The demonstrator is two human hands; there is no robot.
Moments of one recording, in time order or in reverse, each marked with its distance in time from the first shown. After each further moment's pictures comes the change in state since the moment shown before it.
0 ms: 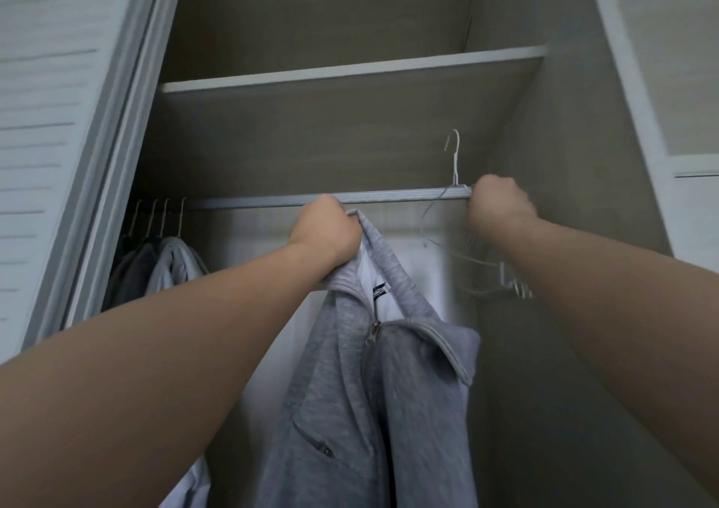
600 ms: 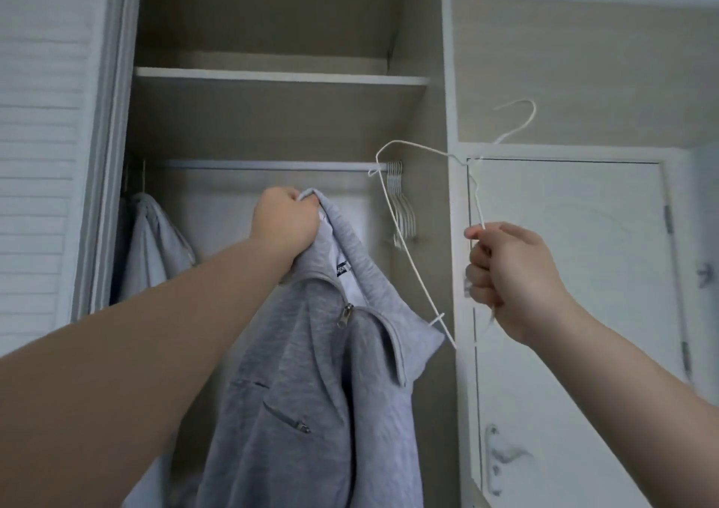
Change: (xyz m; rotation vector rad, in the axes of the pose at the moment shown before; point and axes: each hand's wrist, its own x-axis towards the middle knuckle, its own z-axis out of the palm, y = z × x) left_hand -0.168 0.086 -0.104 -0.442 -0.021 -0.184; right_hand -0.269 0.084 -0.222 1.239 -0.183 0.382
